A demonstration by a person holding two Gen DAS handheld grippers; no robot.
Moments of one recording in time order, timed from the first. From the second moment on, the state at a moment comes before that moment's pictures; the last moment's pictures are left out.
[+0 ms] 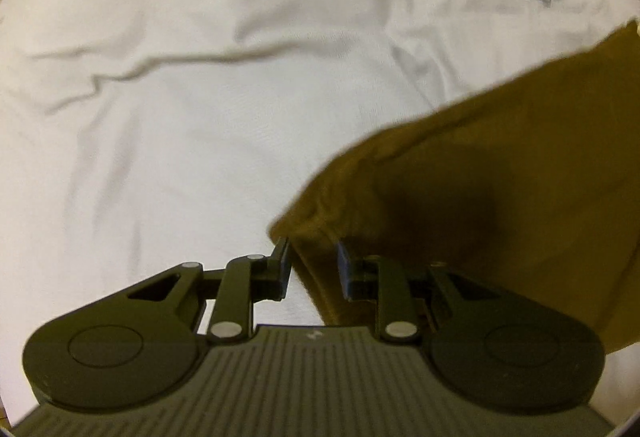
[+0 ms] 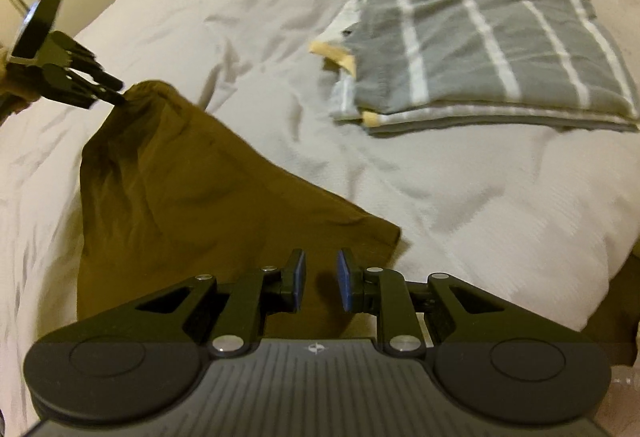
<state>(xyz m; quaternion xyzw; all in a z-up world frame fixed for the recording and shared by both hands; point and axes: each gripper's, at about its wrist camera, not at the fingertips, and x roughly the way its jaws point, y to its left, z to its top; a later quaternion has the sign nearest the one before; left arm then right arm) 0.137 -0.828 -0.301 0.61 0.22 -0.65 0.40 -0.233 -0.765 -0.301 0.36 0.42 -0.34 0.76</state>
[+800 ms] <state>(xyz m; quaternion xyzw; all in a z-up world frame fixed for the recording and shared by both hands) 0.182 -0.835 -0.310 0.51 0.29 -0.63 0.50 -0.225 -0.783 -0.322 0.35 0.46 -0.33 0.75</state>
